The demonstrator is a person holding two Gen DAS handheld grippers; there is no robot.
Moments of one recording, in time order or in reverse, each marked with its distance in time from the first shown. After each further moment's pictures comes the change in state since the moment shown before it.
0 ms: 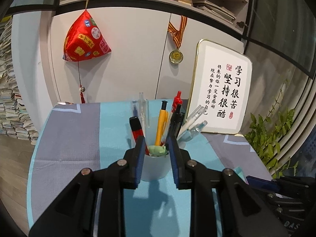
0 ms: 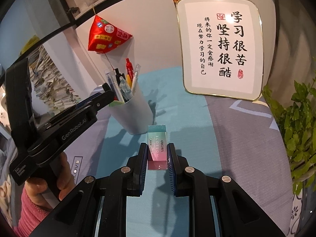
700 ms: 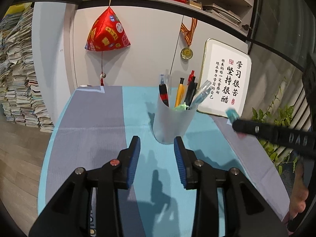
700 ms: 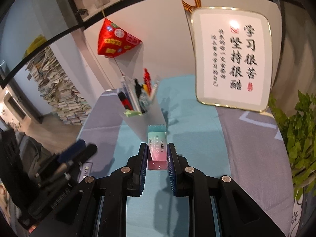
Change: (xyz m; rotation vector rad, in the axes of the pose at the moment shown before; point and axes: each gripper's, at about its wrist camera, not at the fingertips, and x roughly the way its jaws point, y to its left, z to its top) left arm -0.057 0.023 -0.050 -0.038 0.012 0.045; right arm -0.008 0.032 0.017 -0.040 -0.039 0.026
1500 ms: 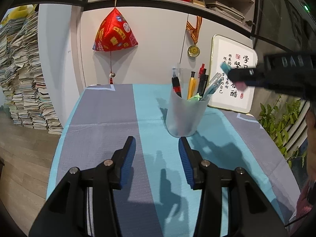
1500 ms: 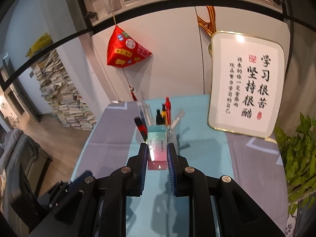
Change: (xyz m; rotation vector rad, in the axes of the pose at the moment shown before) left arm -0.002 0.014 -0.015 0.031 -0.013 0.069; right arm 0.006 0.031 0.039 -0.052 -0.057 -0.013
